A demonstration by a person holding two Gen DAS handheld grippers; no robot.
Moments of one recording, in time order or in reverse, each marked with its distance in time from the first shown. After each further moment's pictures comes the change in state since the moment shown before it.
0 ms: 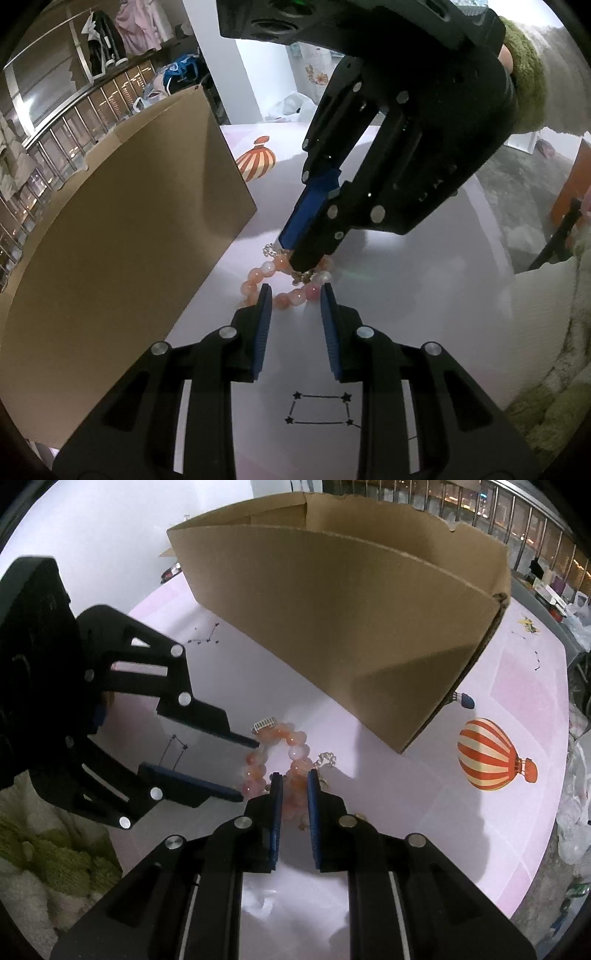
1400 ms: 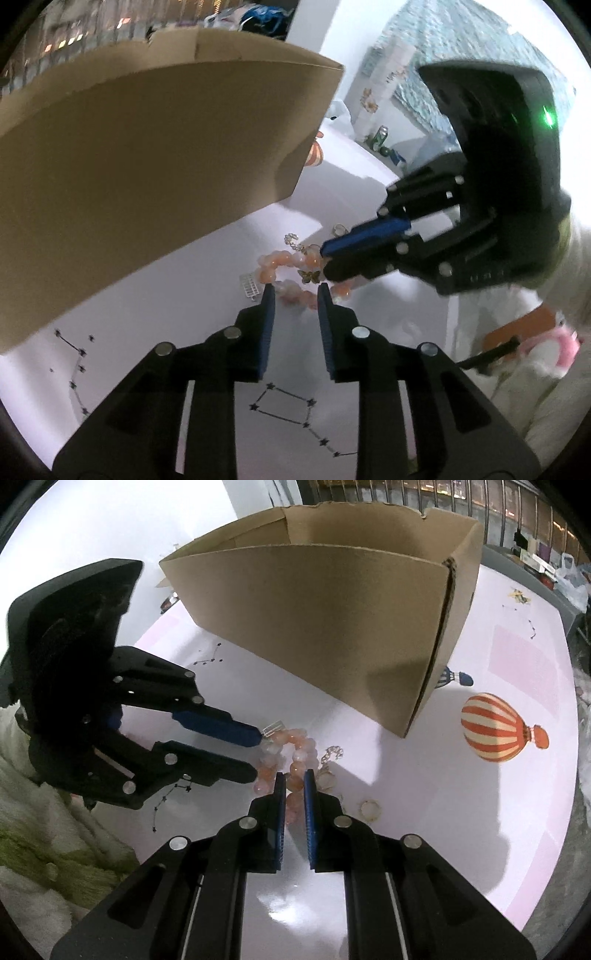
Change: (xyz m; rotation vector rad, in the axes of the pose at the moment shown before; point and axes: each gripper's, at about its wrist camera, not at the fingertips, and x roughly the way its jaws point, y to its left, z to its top) left arm -0.002 0.059 -0.022 -0.589 0.022 -0.217; right arm -0.010 -0.008 -0.012 0.145 -0.073 0.090
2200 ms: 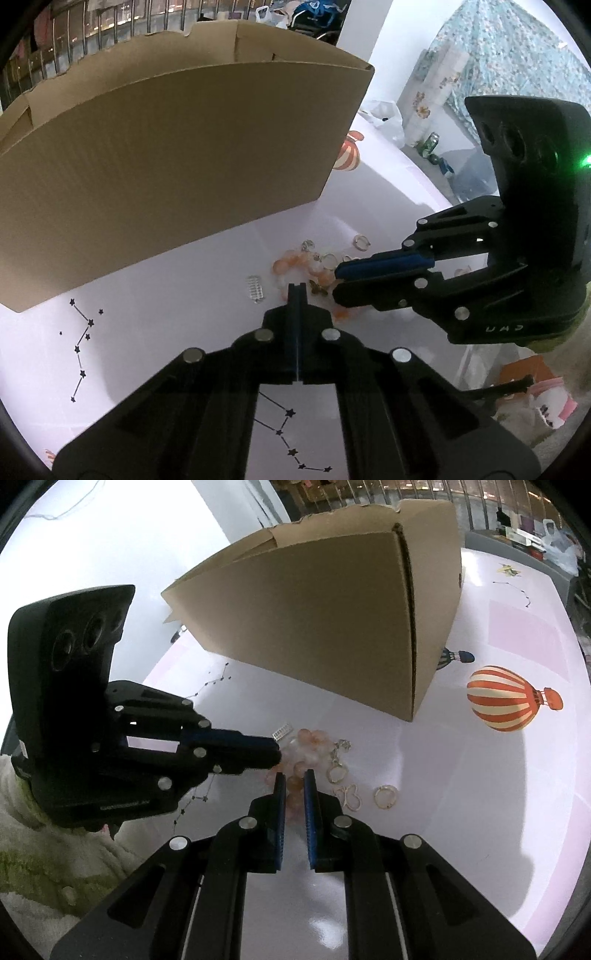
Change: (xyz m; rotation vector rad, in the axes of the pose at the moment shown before) left arm 0.017 -0.031 0.016 -0.114 0.022 0.194; right arm -0.010 -0.018 -0.014 0.111 -0.098 0.081
